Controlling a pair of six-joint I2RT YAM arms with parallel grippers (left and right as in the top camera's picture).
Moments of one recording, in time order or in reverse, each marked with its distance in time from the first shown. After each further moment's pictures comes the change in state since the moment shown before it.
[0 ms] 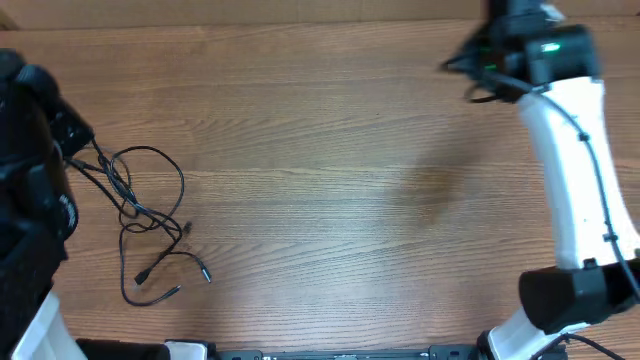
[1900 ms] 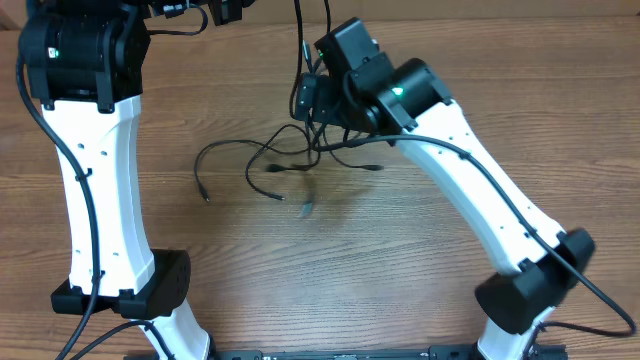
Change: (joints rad) left arm 0.002 0.381 -0.010 0.856 1.744 -0.707; right arm 0.367 0.116 0.000 0.071 -0.161 -0.076
